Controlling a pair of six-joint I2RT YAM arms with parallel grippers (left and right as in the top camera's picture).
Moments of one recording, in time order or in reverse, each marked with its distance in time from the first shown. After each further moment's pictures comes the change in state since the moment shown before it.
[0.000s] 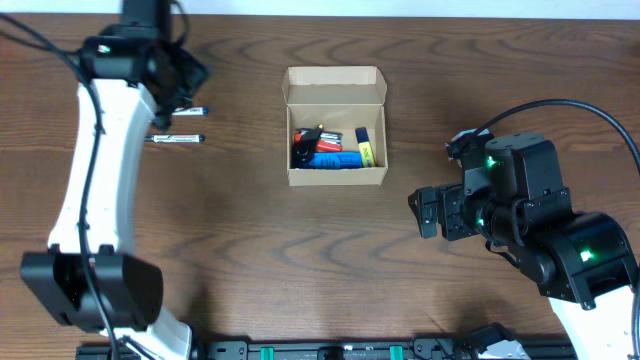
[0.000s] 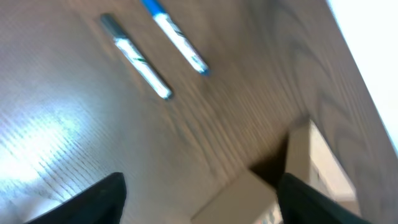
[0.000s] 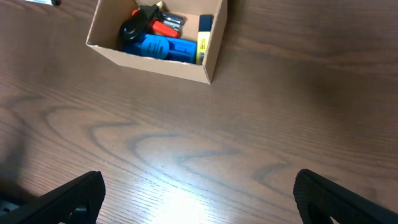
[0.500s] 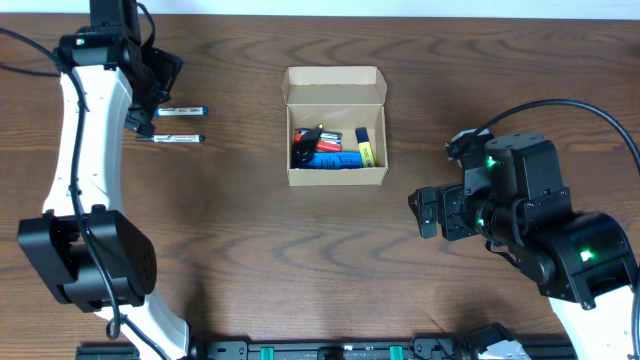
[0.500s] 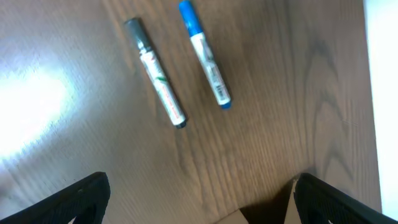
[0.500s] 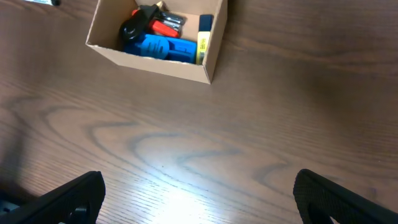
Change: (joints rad) left arm 0.116 0.106 -0.001 0.036 0.044 -0.153; right arm 0.000 0.000 0.000 0.000 0.000 0.000
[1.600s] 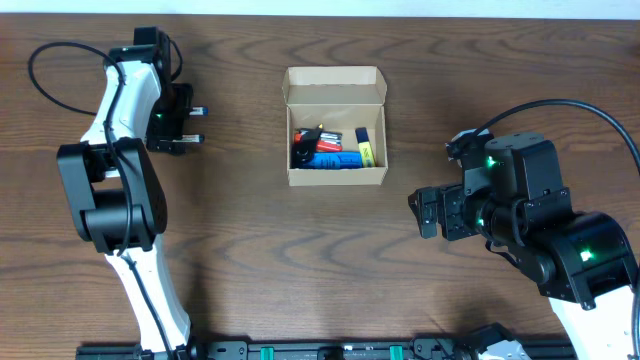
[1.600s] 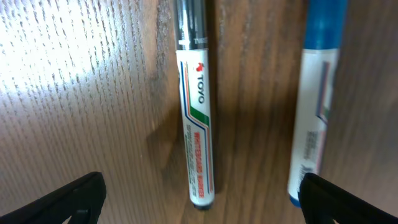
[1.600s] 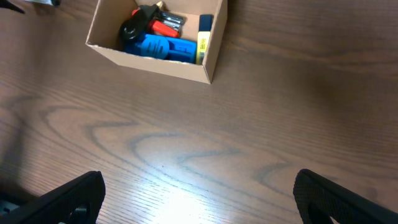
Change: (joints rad) left arm 0.000 0.344 0.000 0.073 -0.018 -0.305; right arm 0.000 0.000 0.000 0.000 0.000 0.000
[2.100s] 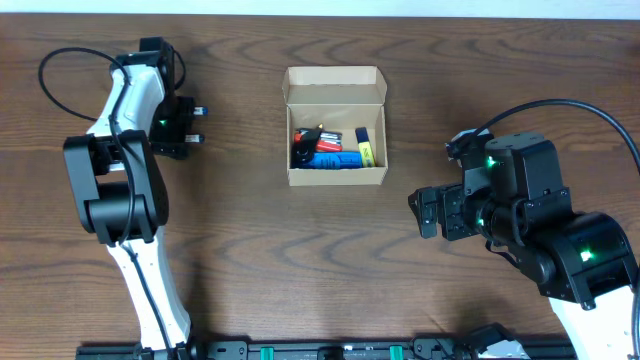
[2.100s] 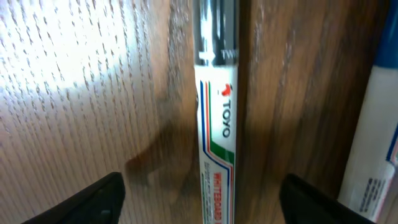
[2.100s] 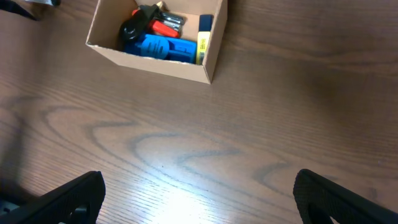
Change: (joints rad) left arm 0.009 0.062 0.000 0.000 0.000 -0.003; right arm 0.000 0.000 0.000 0.000 0.000 0.000
